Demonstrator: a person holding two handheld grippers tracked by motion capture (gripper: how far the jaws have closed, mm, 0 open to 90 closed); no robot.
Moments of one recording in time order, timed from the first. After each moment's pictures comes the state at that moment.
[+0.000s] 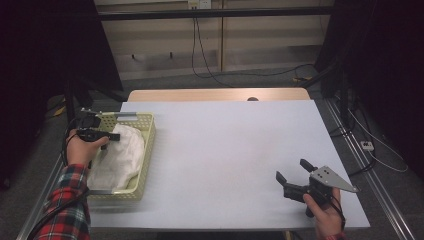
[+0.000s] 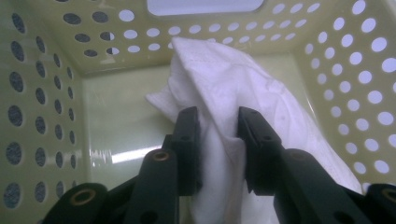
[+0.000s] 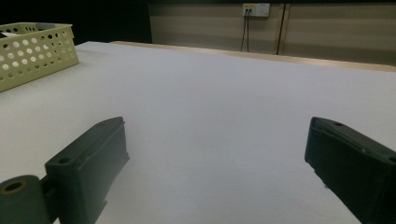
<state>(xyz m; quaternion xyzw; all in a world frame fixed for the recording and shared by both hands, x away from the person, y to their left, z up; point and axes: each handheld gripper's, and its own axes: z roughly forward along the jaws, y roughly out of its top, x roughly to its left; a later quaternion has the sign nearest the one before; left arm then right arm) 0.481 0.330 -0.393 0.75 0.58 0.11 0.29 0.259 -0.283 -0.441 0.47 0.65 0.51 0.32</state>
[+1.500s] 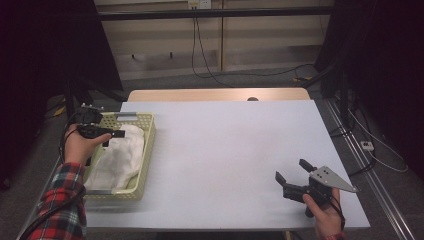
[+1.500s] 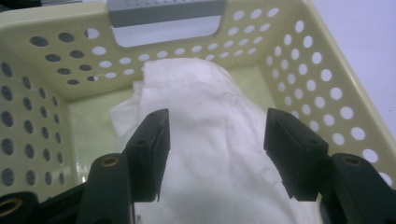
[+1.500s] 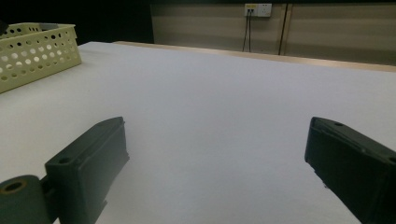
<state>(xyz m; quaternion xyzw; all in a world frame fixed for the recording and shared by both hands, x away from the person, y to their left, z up) 0.477 0.316 -0.369 0.77 0.55 0.11 0.31 0.259 -0.282 -0.441 0.47 0.65 0.51 0.32</state>
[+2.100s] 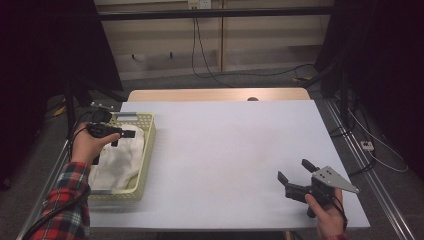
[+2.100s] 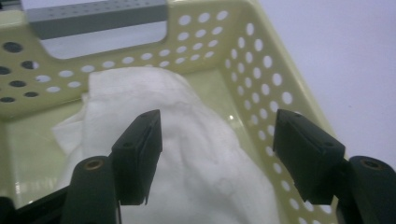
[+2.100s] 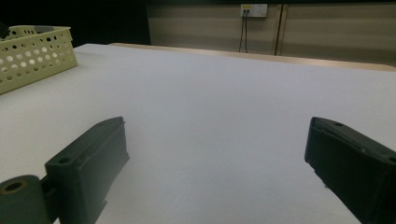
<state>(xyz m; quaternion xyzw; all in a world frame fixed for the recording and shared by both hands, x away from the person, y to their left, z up) 0.478 0.291 -0.368 0.79 0.52 0.08 0.32 0.257 -0.287 -0.440 0.47 0.64 0.51 0.32</state>
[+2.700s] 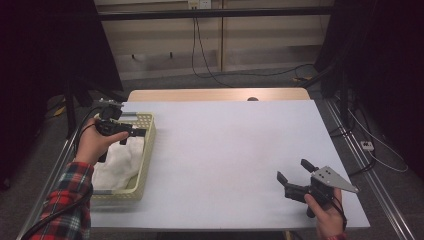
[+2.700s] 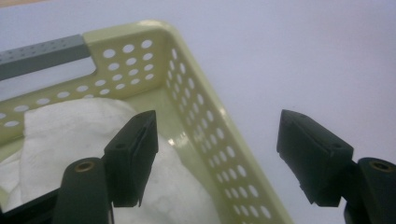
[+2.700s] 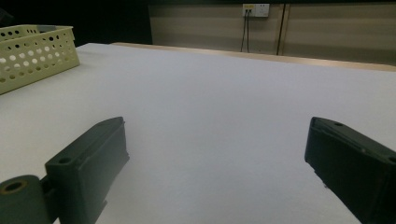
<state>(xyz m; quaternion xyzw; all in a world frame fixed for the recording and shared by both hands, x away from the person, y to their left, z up) 0.469 0.259 -0.346 0.81 0.47 0.06 0.35 0.258 -0.286 -0.440 0.47 0.64 0.51 0.32</state>
